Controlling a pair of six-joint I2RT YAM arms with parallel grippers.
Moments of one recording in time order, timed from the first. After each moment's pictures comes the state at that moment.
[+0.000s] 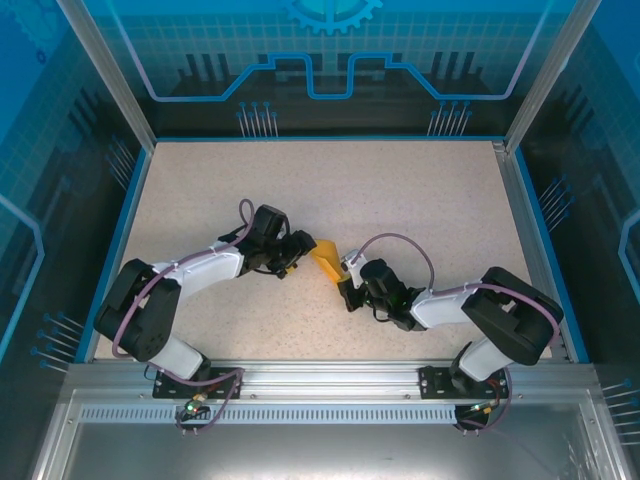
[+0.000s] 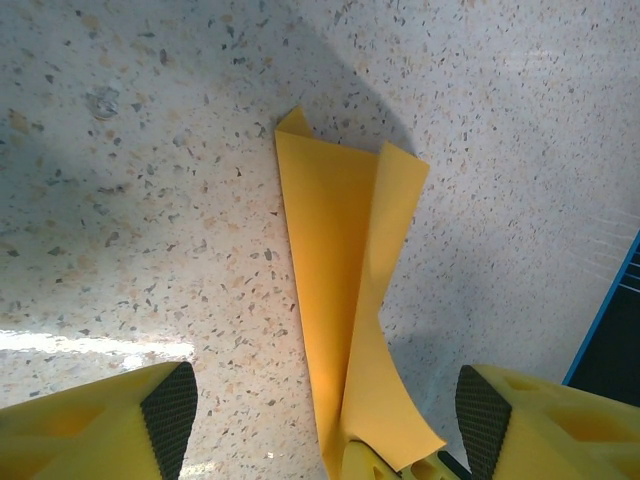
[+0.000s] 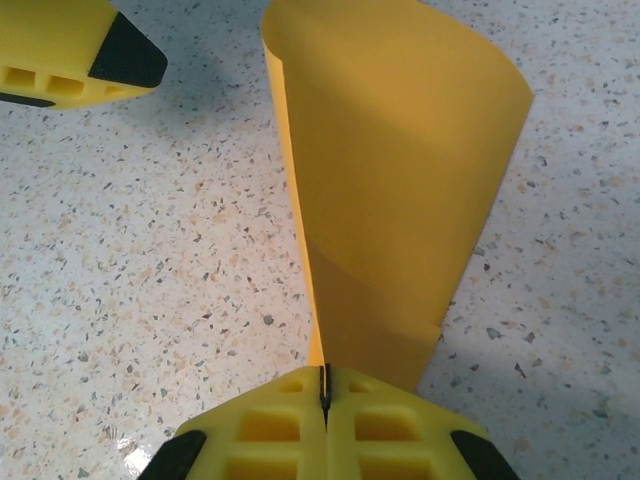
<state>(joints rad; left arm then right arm) -0.47 1.54 0.83 -0.21 0.28 -1.18 0.82 1.54 0.42 0.48 0.02 0.25</state>
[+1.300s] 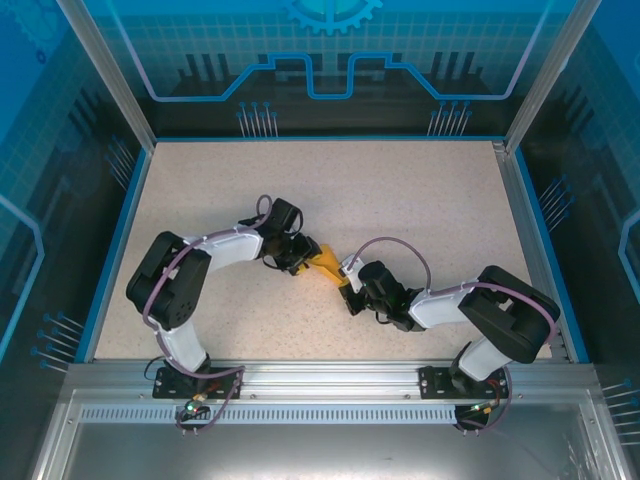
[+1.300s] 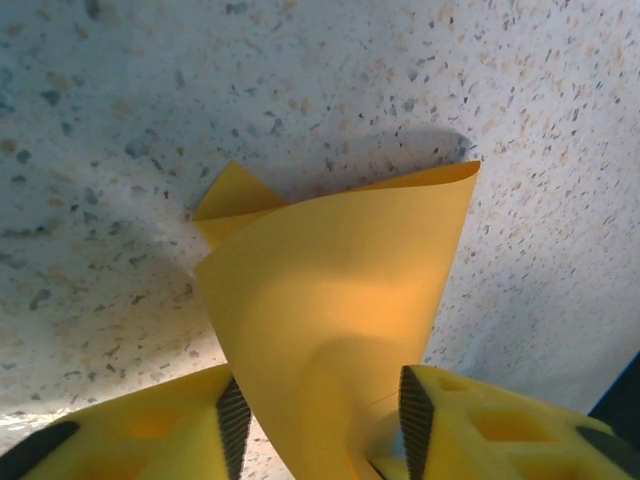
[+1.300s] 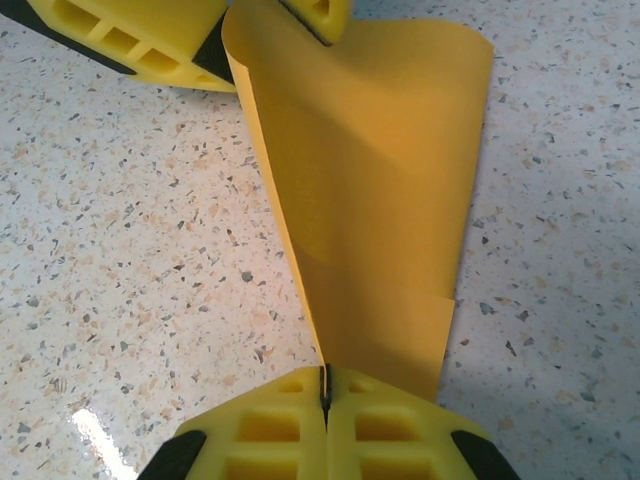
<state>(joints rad) -0.47 1.78 1.01 -0.34 0.38 -1.13 0.83 1.55 0.42 0.45 0.05 0.14</state>
